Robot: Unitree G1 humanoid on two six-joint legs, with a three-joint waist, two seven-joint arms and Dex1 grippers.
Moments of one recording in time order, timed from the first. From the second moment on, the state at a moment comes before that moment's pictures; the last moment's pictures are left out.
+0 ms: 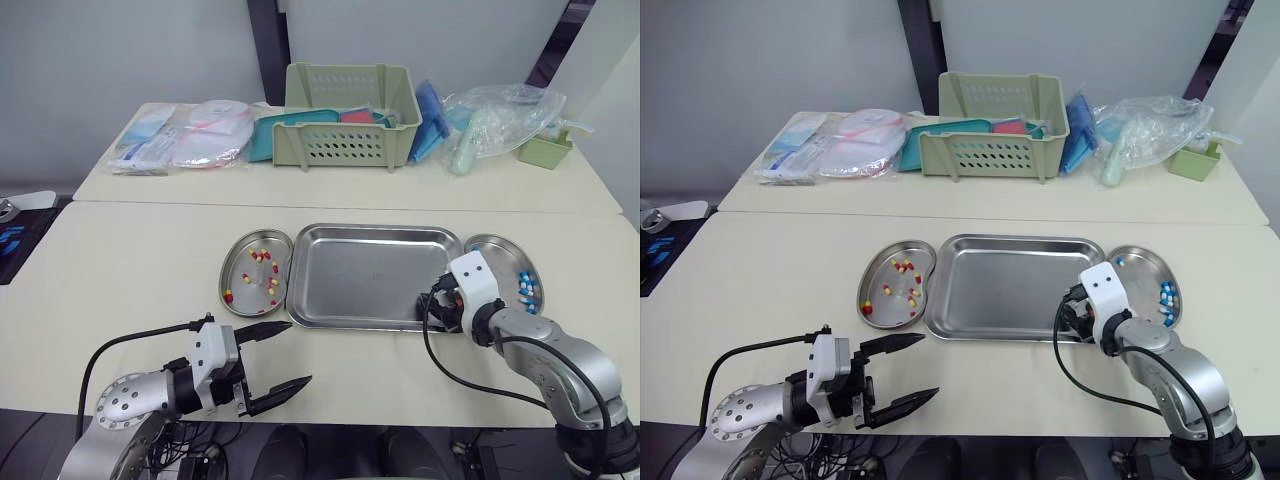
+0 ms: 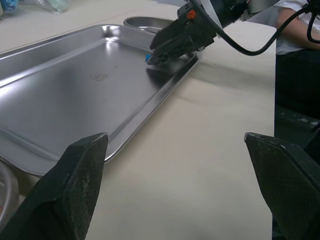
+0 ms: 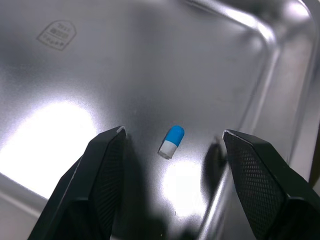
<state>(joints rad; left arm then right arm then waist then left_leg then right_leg) 0.29 0.63 0.05 -0.44 -0.49 0.11 -1.02 -0.20 -0.50 0.08 -0.56 0.34 1.15 0.13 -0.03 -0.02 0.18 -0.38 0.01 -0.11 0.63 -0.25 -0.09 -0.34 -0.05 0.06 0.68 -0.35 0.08</state>
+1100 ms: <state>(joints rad) 0.25 0.63 0.04 -0.50 -0.49 0.19 -0.97 -0.22 -0.49 0.12 -0.57 0.28 1.17 0.22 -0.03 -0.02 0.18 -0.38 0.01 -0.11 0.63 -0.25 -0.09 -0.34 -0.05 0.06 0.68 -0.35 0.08</state>
